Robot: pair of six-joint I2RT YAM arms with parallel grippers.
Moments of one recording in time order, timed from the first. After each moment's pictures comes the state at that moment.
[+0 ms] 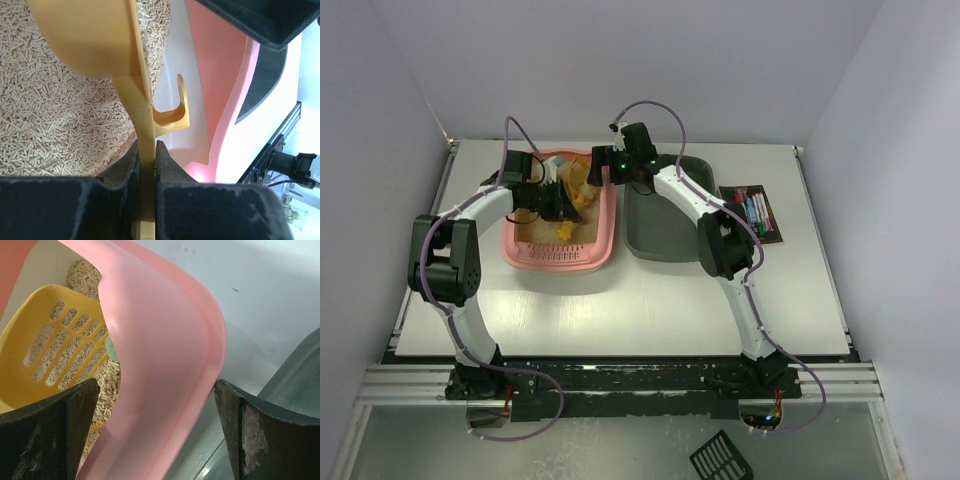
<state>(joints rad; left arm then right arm) -0.14 1.87 1.30 -0.36 0.72 -0.23 0.54 2.43 2.17 -0.33 -0.27 0.31</state>
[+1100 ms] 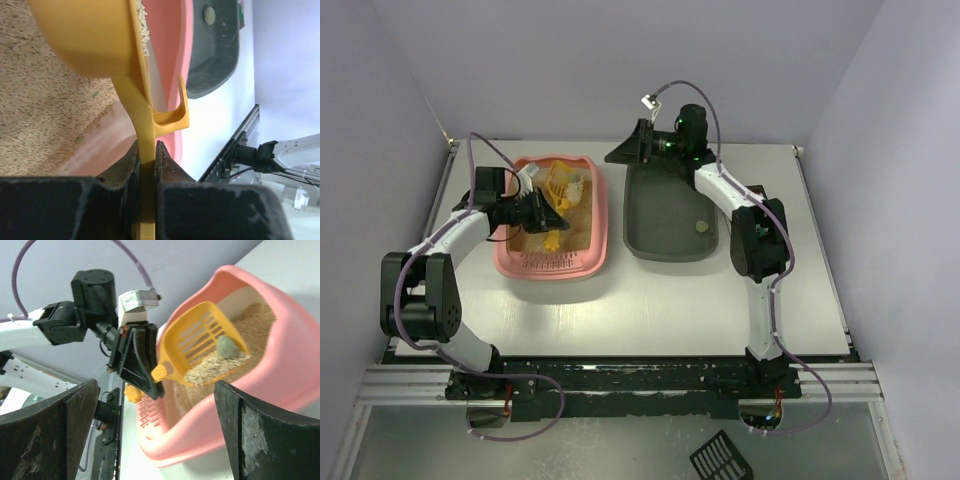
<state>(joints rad) -0.04 1.60 1.04 -0.29 0.83 -0.33 0.36 2.22 1.83 0.43 -1.13 0.79</state>
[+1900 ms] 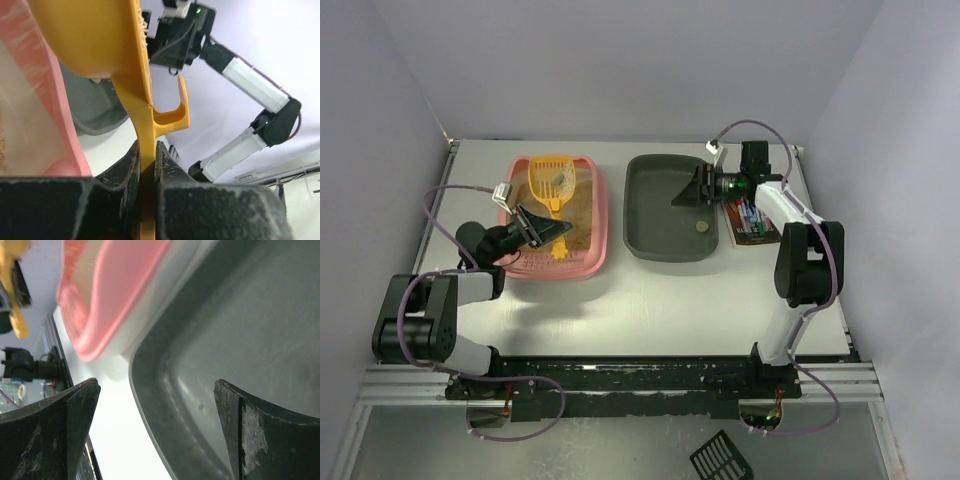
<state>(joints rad) -0.03 1.42 0.42 1.15 0.96 -1.16 0.05 1.88 1.42 -0.28 -1.05 0.07</state>
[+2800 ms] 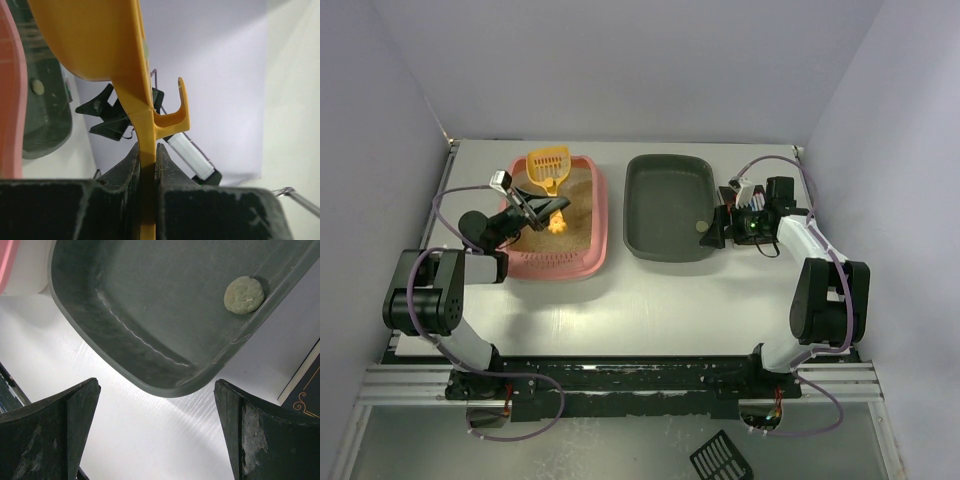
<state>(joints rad) -0.03 1.62 0.51 1.43 0.86 -1.72 -0.08 1.57 1.02 -0.48 -0.78 -0.27</state>
